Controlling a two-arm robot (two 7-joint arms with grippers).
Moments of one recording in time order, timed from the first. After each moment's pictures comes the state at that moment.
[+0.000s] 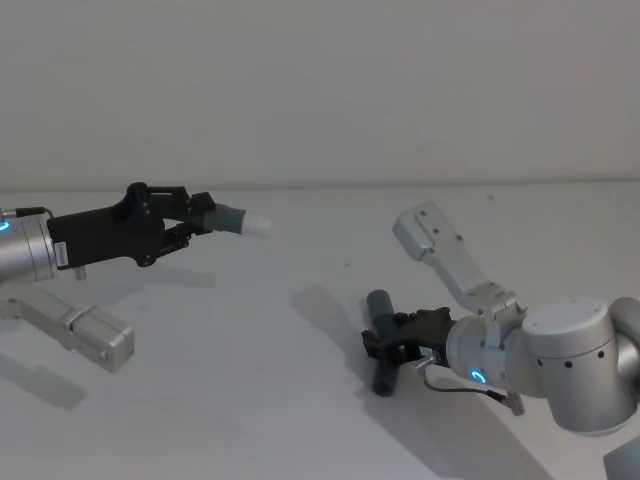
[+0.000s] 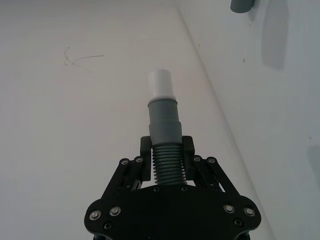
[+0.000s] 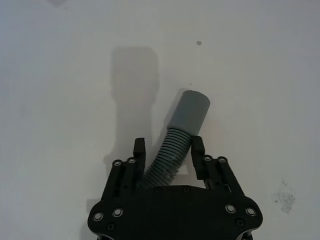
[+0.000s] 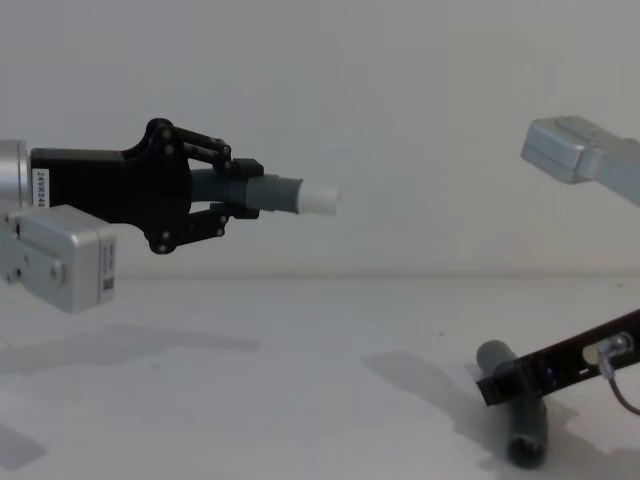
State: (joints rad) left arm -0.87 0.61 0.89 -1.06 1.00 -0.84 0.30; right arm 0.30 0.33 -0.41 -1.71 0.22 0.94 0.20
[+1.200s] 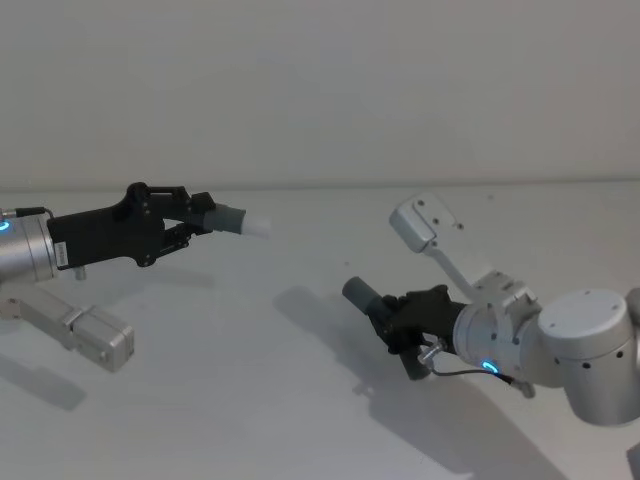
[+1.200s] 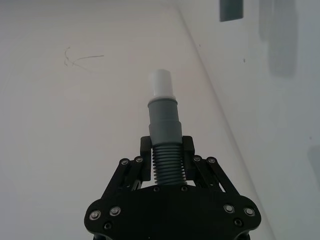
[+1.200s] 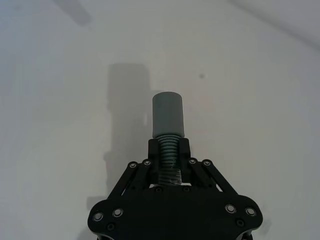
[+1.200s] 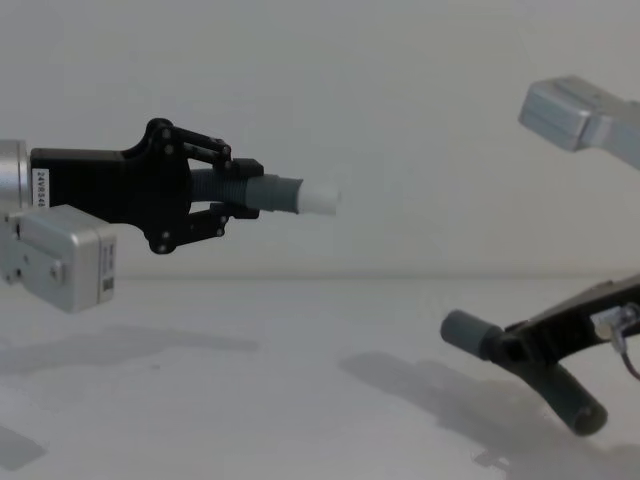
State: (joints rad) left arm -0.87 0.61 0.89 -1.06 1.00 -0.84 0.30; right arm 0.33 0.42 -0.45 -1.73 0.18 0.82 0.29
